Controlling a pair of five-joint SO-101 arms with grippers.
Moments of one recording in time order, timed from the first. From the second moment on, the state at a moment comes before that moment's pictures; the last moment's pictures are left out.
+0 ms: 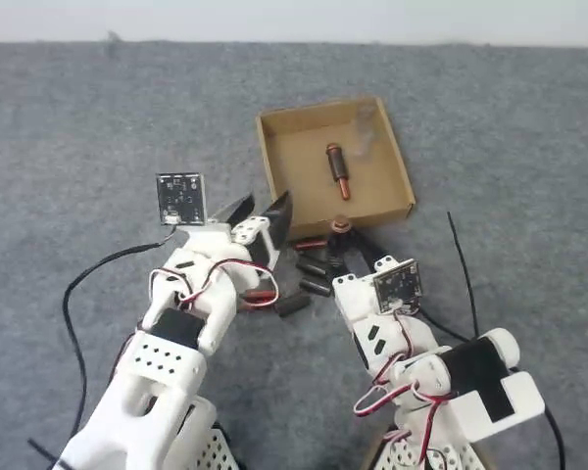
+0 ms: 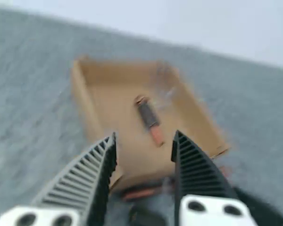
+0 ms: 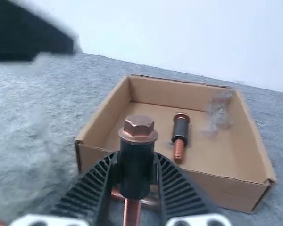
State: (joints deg) left arm 11.7 -52.4 78.5 14.1 26.5; right arm -25.3 -0.9 94.9 -76.1 1.5
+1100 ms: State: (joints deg) left arm -3.5 -52.8 88.1 15.4 26.4; right arm -11.3 -0.8 65.3 -51.7 1.5
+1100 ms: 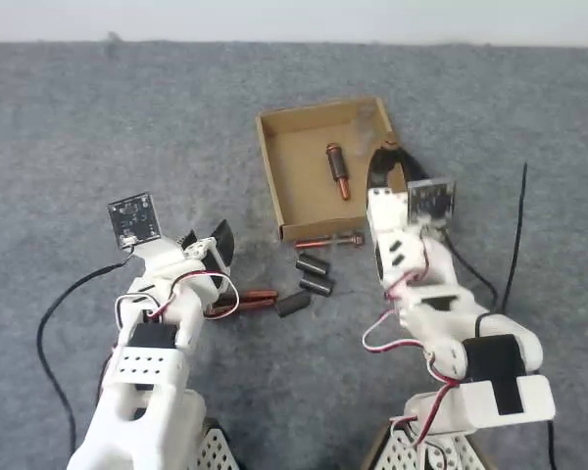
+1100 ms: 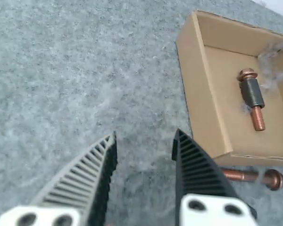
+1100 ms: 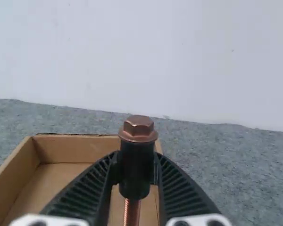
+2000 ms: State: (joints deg) left arm -3.5 -52.8 88.1 15.4 26.4; right arm -11.8 0.8 36.0 9.2 1.5
